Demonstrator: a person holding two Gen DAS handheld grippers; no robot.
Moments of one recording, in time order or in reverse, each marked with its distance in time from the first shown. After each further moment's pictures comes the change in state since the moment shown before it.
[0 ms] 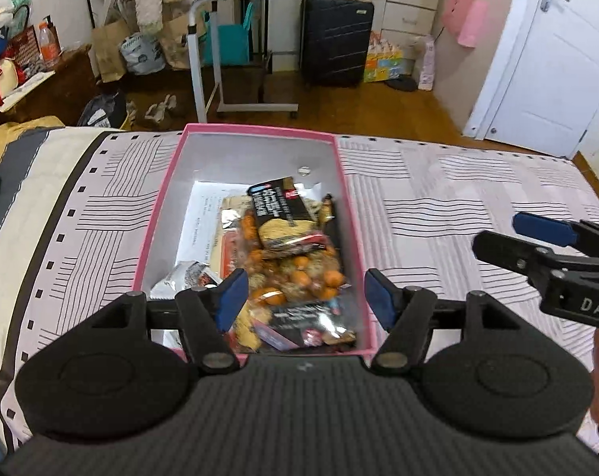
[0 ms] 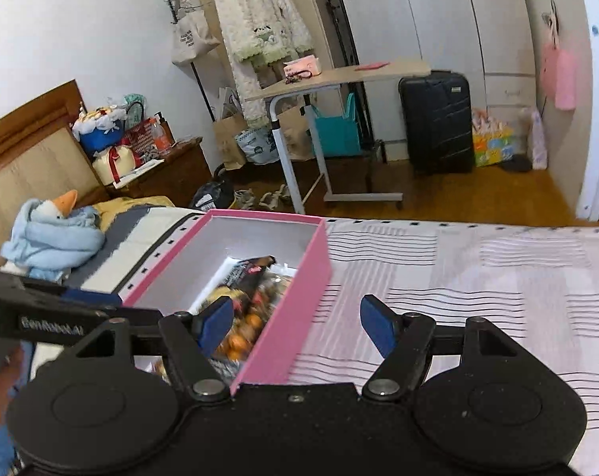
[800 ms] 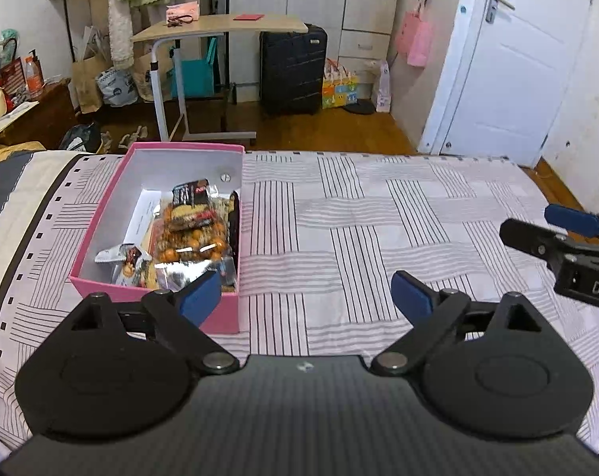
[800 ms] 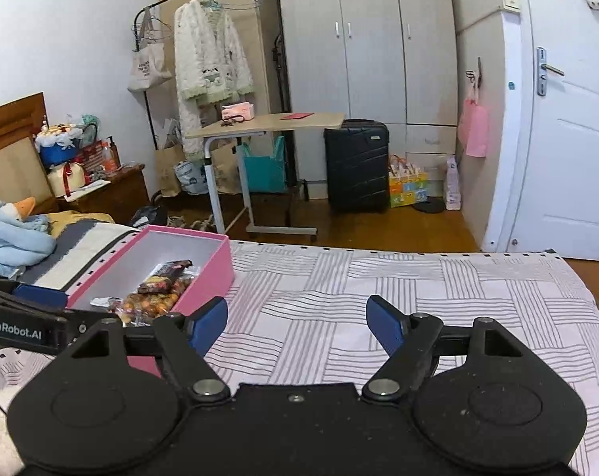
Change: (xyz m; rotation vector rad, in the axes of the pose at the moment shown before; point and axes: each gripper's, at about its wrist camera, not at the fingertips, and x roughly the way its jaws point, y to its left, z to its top) left arm -0.085 -0.115 -0.063 0.051 -0.100 -0.058; right arm -0.155 -0.038 -0.034 -0.043 -0.112 -0.229
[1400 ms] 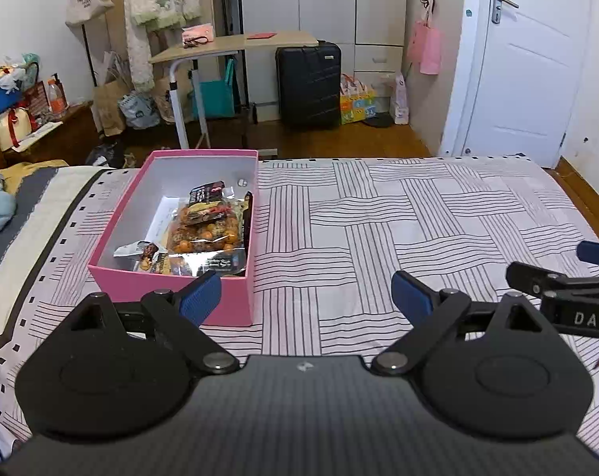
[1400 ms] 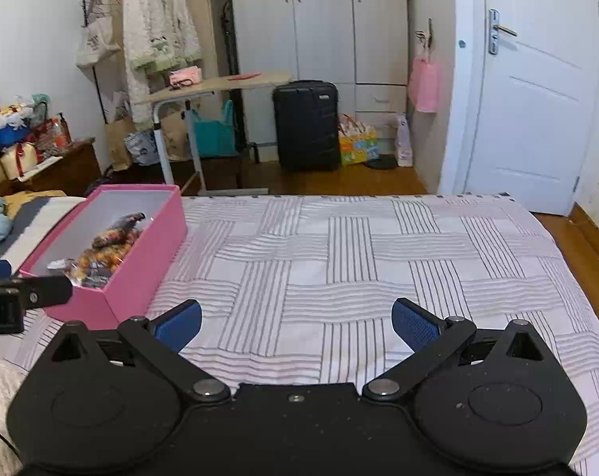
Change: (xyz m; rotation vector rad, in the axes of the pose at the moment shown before) left arm -0.012 -0.023 -0.040 0.034 -0.077 0.100; right arm -0.001 -0.002 -0.051 0.064 0.099 -0.155
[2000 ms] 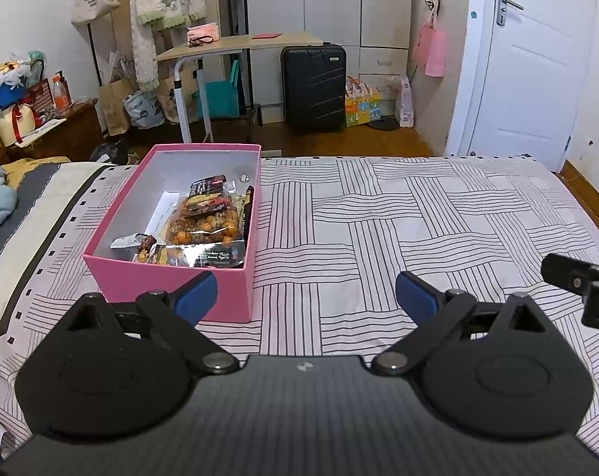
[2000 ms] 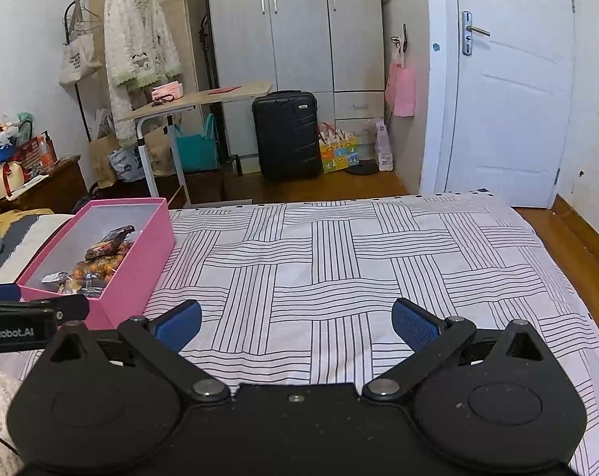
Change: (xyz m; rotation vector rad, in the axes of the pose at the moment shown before) left arm 0.010 -0.002 -0.014 -0.016 -0.011 0.015; right arm -0.019 -0.002 -0.008 0.049 -0.037 -0.039
